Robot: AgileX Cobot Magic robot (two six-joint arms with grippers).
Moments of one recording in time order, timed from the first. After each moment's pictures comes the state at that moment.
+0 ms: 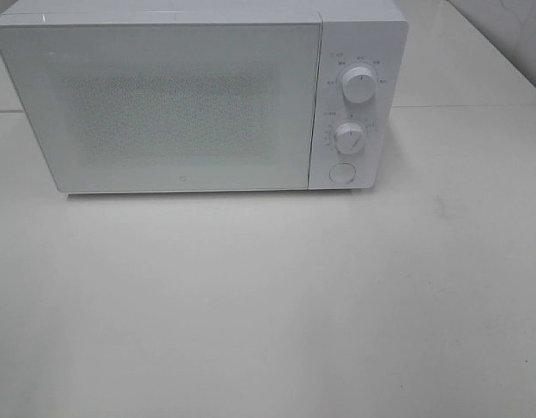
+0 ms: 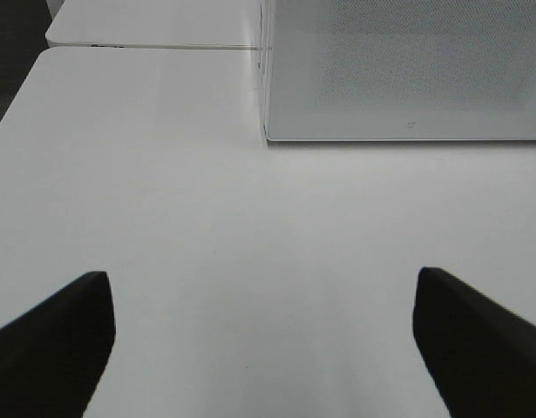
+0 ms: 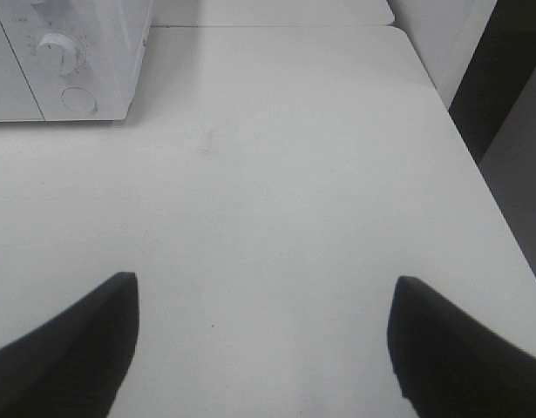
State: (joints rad) left arm 0.00 0.00 -0.50 -0.09 1.04 0.05; right arm 0.00 0.00 -0.51 -0.08 1.04 0.08
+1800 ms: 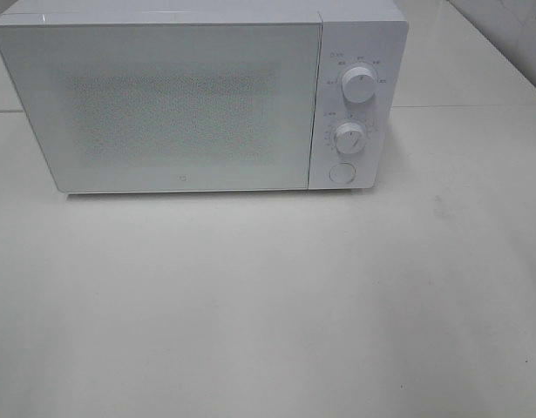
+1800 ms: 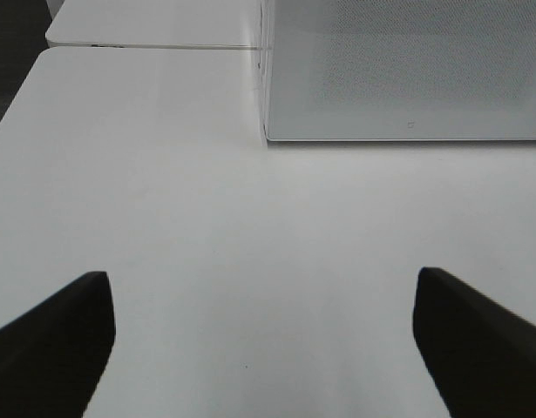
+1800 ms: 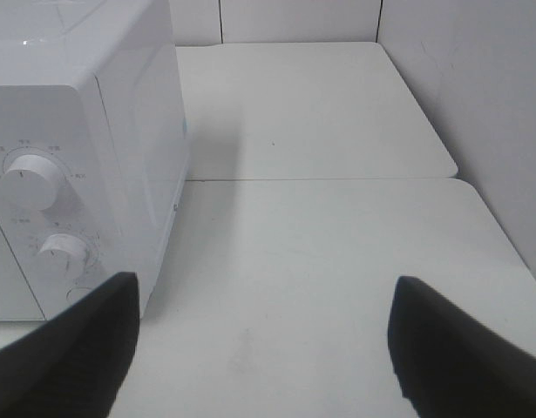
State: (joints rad) left arm 0.00 0.00 -0.50 -0.09 1.04 0.05; right arm 0.00 0.74 -0.37 -0.08 -0.07 0.13
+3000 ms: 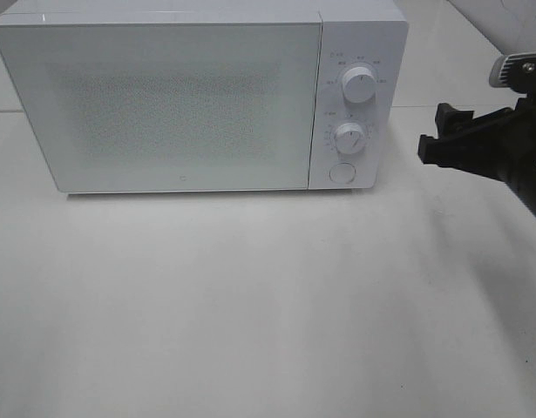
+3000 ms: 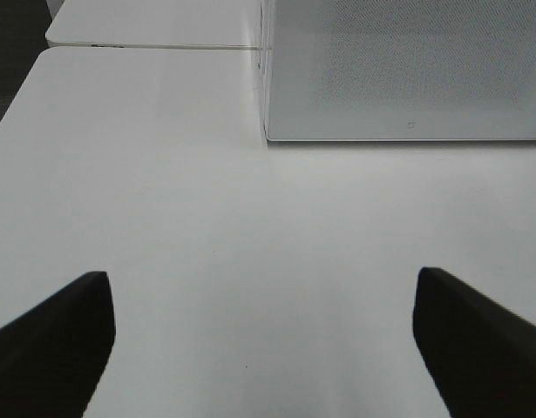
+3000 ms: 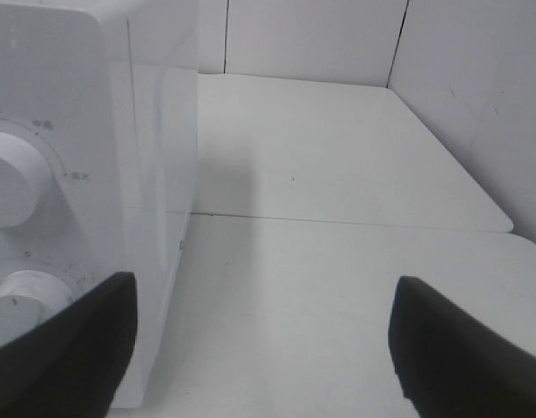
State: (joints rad) left arm 0.00 0.00 -0.50 -0.09 1.04 0.05; right arm 0.42 1.56 -0.37 0.58 -1.07 -0.33
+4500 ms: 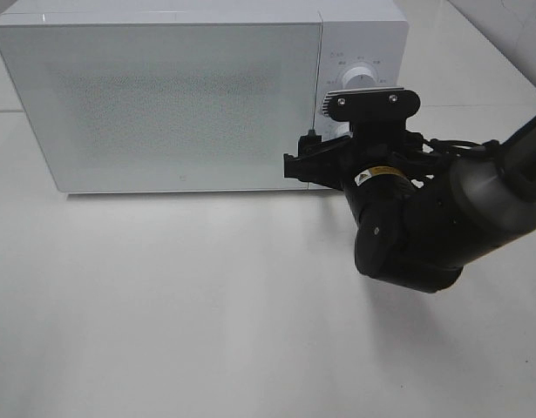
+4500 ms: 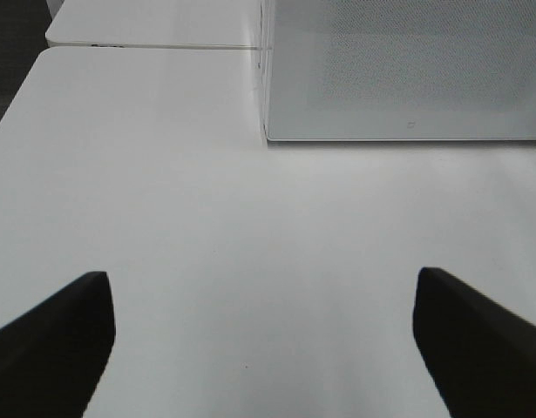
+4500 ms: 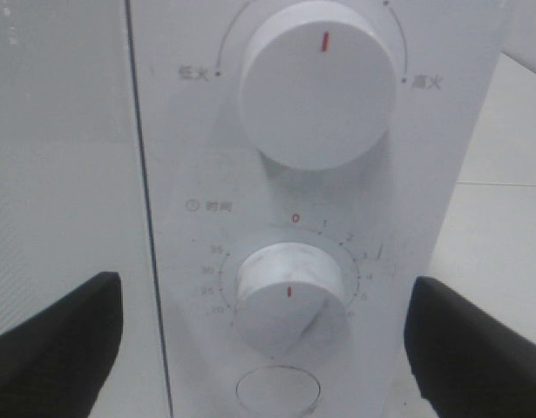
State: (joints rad) left arm 0.00 0.00 -0.50 -0.09 1.04 0.05; right arm 0.69 2.02 -0.77 0.83 -1.14 -0.34
